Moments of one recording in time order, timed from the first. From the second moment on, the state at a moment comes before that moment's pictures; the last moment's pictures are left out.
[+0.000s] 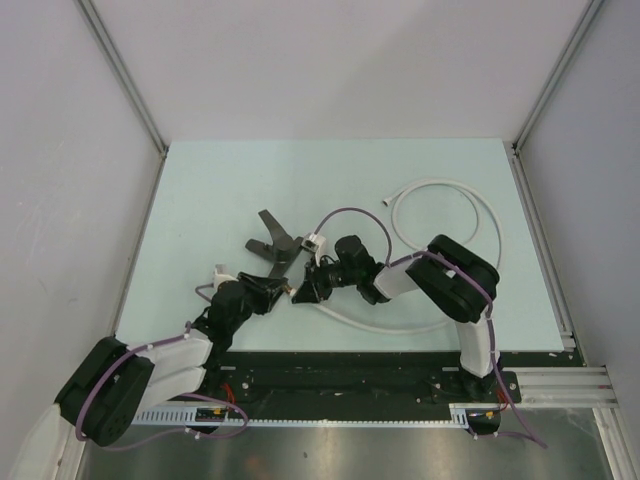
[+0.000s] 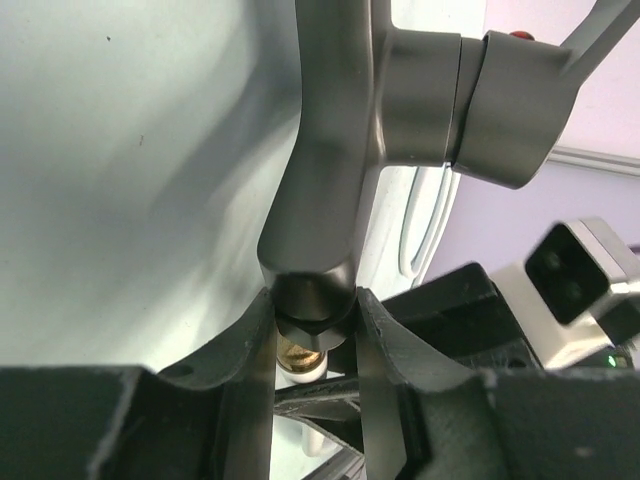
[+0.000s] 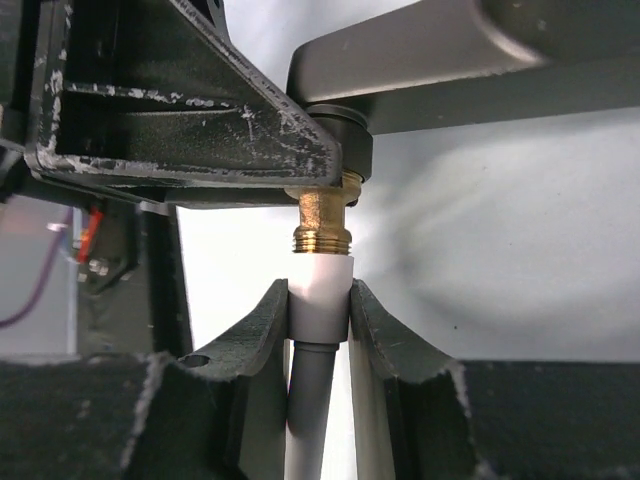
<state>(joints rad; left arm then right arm) -0.51 1.04 0.03 0.56 -0.06 -1.52 0.85 1.97 0.88 0.66 -0.62 0.36</state>
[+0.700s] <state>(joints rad) -0.51 0.99 0.03 0.56 -0.09 -1.52 0.77 2.19 0.87 1.18 -0.85 0.98</state>
